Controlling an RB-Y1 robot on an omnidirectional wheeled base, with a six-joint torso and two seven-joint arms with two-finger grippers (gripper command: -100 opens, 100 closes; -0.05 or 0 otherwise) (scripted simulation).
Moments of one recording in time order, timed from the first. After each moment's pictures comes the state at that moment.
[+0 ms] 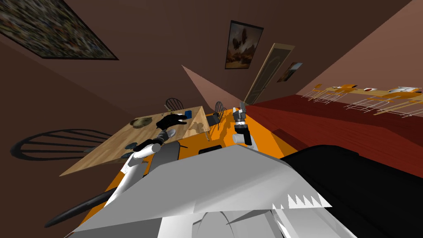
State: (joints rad) left arm 0.13 0.57 0.21 -1.53 0.62 0.48 -0.21; right arm 0.46 0.00 -0.06 -2.26 0.02 -0.35 -0.08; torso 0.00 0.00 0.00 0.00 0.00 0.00
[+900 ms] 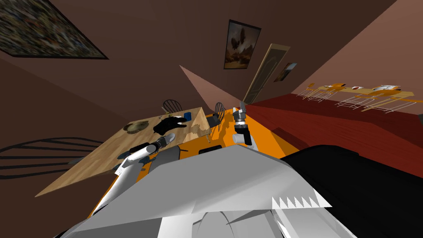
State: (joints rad) left arm 0.06 0.63 0.24 -1.28 0.73 0.67 -0.23; right arm 0.46 0.00 -0.06 -2.26 0.02 -0.35 -0.08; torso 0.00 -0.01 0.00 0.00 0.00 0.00
